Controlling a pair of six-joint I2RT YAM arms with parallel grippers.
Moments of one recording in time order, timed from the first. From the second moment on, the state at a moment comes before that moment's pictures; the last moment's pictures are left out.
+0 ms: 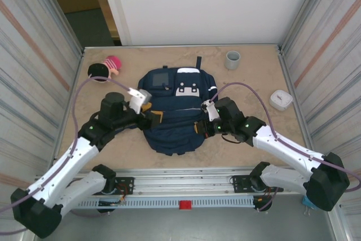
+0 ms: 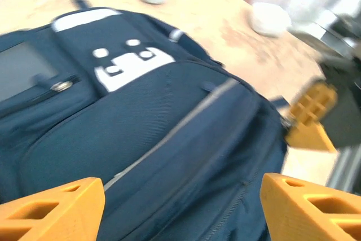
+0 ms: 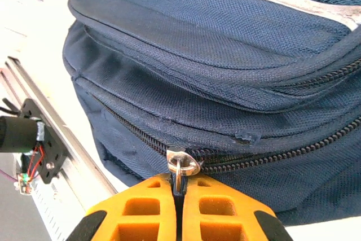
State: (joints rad) left arm -0.54 0.89 0.76 -0.38 0.39 0.02; right arm 0.74 1.07 0.71 -0.38 -0.33 0.46
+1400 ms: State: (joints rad) left arm -0.76 1.18 0.82 -0.30 0.27 0.52; right arm 0.38 1.14 0.76 -0.48 -0.60 0.41
